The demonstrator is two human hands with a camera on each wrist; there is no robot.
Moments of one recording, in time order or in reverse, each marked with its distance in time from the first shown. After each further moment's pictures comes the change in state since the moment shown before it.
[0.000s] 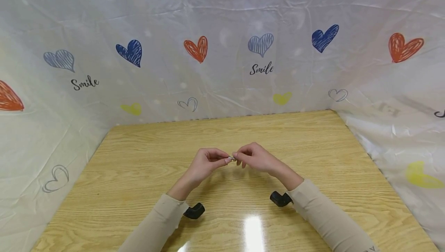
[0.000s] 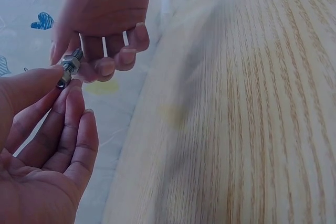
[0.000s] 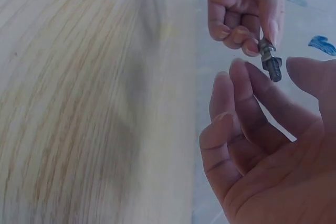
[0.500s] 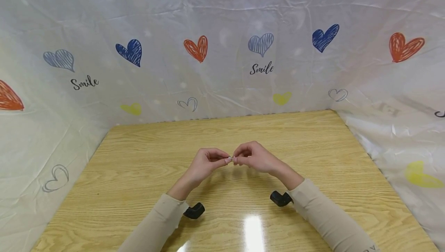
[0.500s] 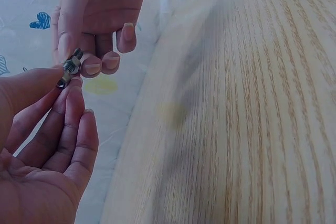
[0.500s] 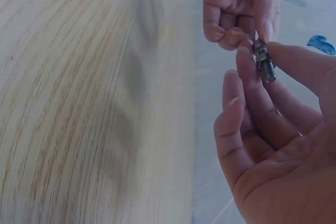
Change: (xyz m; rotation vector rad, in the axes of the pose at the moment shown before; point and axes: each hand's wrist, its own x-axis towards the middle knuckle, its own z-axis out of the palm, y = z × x) left_hand 0.002 -0.002 0.001 -0.024 0.000 -0.020; right_hand 0.001 0.003 -0.001 0.035 -0.021 -0.031
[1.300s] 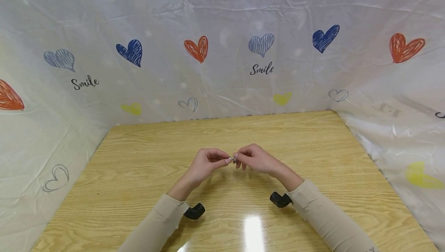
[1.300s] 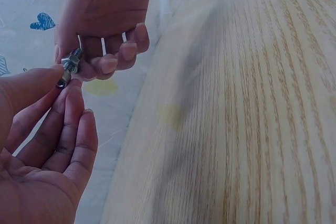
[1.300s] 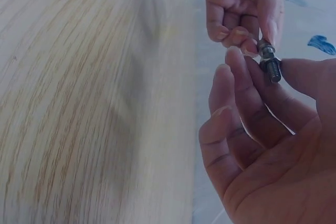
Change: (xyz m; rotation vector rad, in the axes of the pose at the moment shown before) left_hand -0.002 0.003 -0.001 0.011 -0.014 0.015; right_hand -0.001 -0.001 0.002 -0.012 -0.034 0.007
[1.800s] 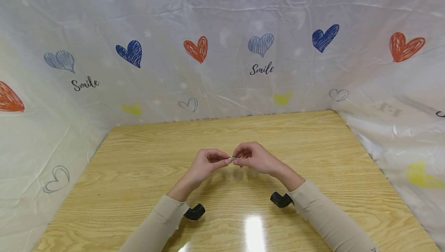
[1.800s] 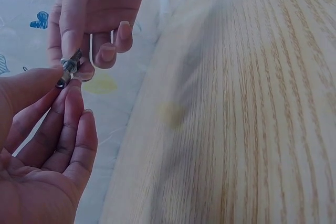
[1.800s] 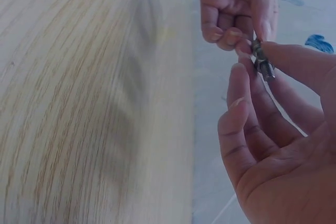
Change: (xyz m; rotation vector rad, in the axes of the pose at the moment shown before) left_hand 0.000 -0.001 0.000 0.002 0.007 -0.006; right_hand -0.001 -0.001 0.000 0.040 0.043 -0.039
